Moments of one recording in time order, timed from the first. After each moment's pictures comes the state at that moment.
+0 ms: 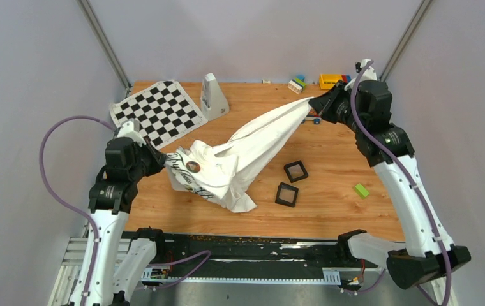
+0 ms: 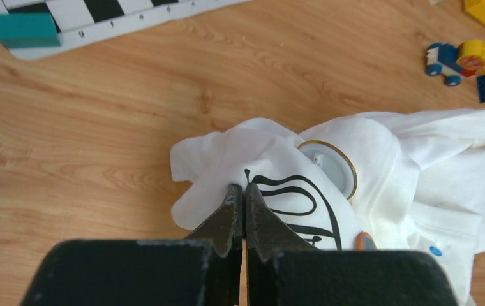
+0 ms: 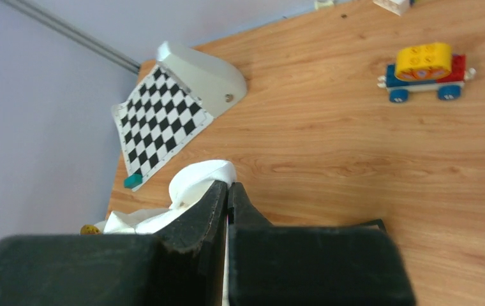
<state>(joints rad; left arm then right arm) -0.05 0.69 0.94 -0.75 0.07 -0.45 0.31 1.13 1.42 -0.55 -0.07 0.59</state>
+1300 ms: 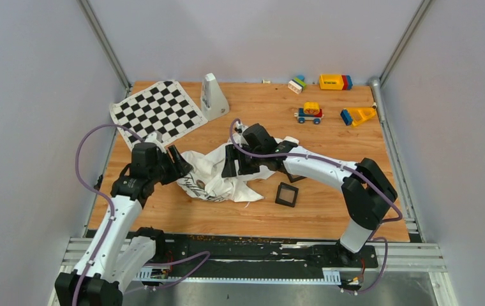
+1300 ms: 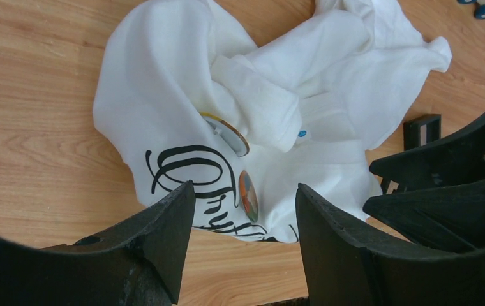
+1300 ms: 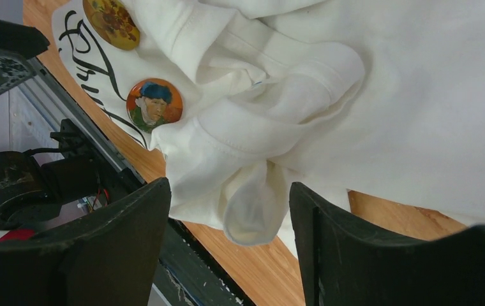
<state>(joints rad) -0.14 0.79 0.67 -0.57 0.16 -0.58 0.82 1.71 1.20 -0.26 -0.27 0.59</state>
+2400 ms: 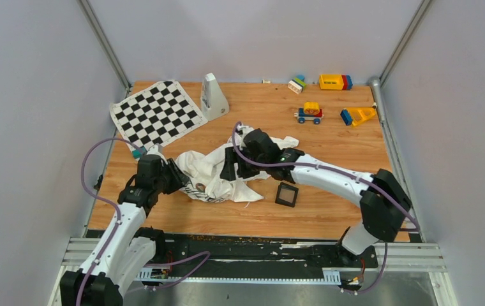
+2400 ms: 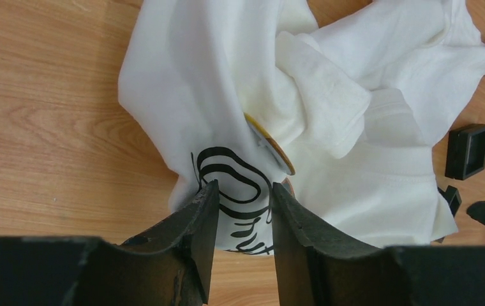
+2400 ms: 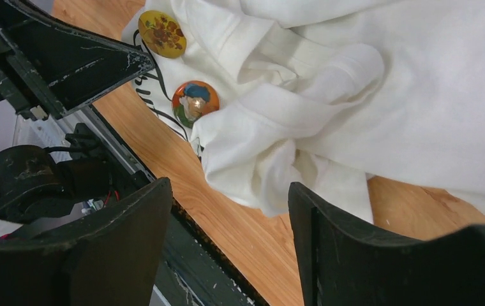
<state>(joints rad) -0.14 0.78 0.47 -0.44 0.12 -0.62 0.89 1.54 1.10 -0.22 -0.16 0.61</state>
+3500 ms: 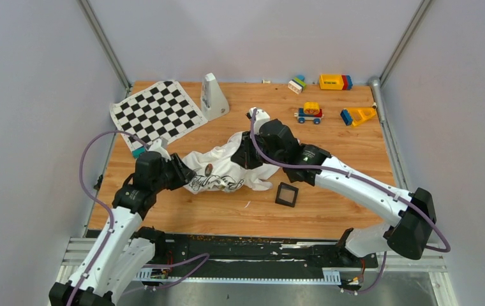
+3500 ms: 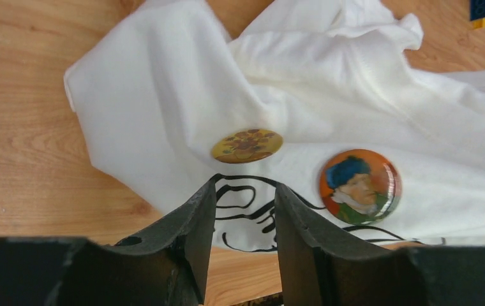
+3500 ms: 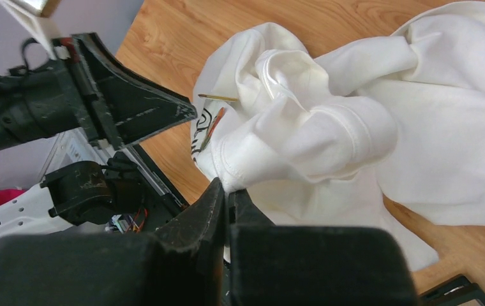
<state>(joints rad) -0.24 0.71 0.54 -0.49 0.16 -0.64 0.92 1.38 1.22 -0.31 -0.05 0.56</state>
